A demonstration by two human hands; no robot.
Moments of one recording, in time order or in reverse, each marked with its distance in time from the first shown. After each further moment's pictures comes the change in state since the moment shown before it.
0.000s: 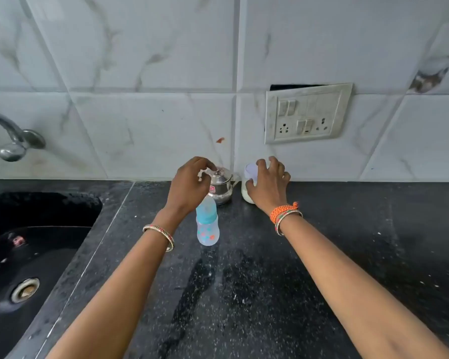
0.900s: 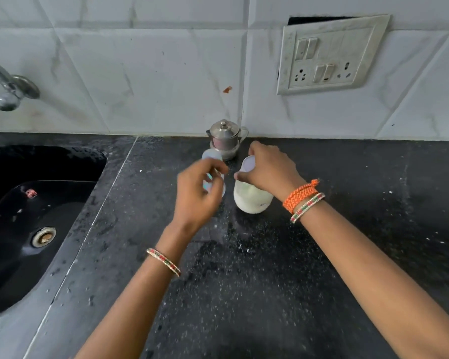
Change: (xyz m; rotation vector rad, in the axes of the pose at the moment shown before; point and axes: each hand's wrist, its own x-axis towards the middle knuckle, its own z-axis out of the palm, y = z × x) left_hand -0.094 0.029 0.010 -0.231 0.131 -0.044; right_hand -0.062 -0.030 -0.050 0.091 -0.411 -0.059
